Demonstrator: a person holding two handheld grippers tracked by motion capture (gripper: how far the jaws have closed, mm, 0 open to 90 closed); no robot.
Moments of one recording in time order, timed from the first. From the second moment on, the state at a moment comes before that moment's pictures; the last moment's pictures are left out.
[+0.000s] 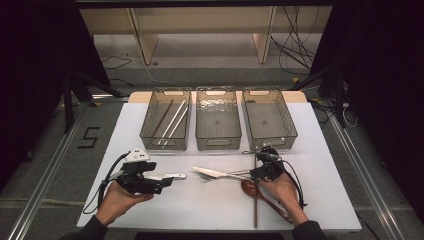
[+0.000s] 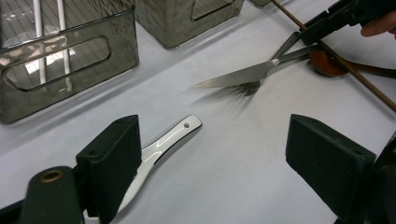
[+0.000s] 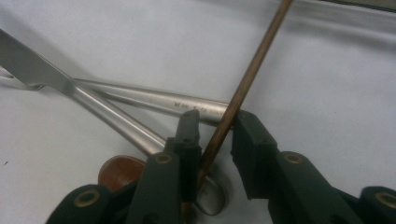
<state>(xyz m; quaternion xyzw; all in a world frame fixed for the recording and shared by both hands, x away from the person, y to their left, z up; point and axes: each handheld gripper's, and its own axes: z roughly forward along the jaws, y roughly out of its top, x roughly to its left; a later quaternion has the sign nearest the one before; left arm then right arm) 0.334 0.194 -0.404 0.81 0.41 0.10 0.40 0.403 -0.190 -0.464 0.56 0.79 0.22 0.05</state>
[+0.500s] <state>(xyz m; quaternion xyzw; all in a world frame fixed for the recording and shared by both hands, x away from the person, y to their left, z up) 0.335 0.194 -0.405 0.81 0.41 0.10 0.39 0.402 -0.188 -0.460 0.56 0.80 0.23 0.05</state>
